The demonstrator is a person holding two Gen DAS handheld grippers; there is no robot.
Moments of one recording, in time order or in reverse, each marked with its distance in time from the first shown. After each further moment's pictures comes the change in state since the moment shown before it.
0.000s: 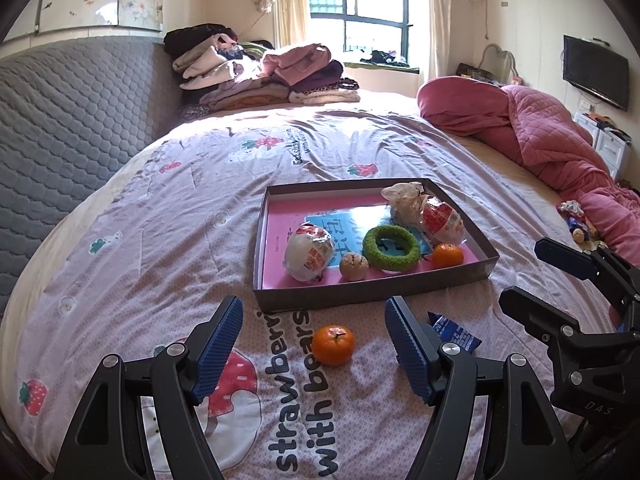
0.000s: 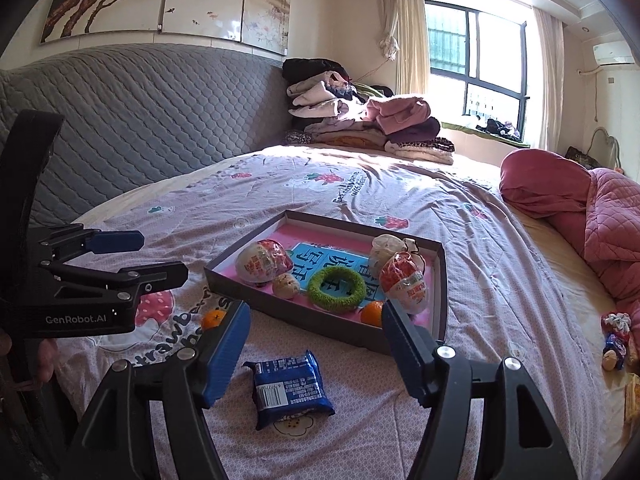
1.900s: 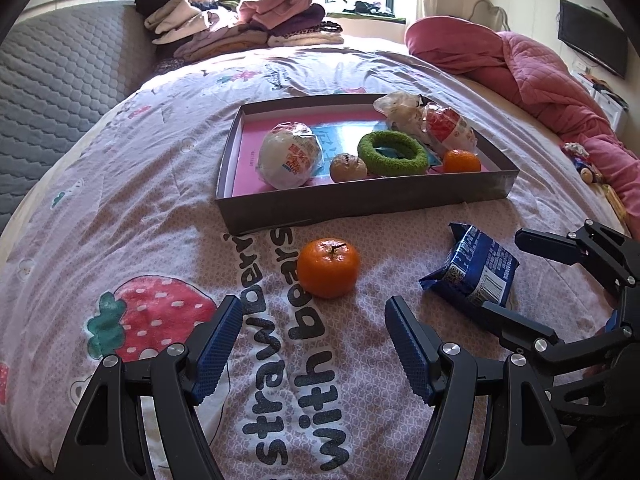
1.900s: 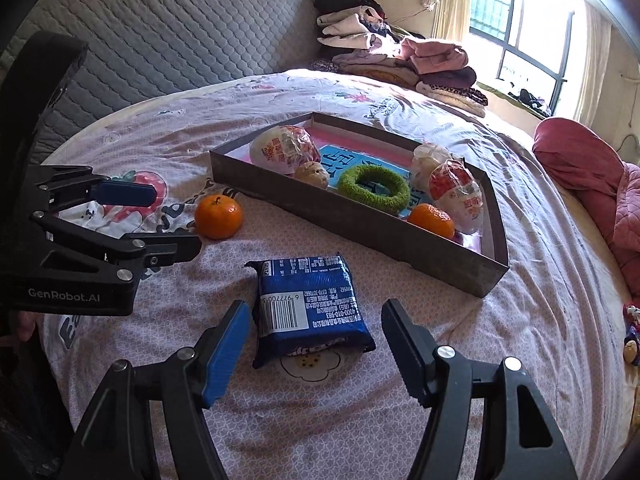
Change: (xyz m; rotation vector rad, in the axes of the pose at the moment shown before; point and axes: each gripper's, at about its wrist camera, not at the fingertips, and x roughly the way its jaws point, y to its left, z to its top) left arm 0.064 -0.004 -0.052 0.047 0.182 -0.048; right arm 0.061 0.021 -0.056 -0.122 0.239 0.030
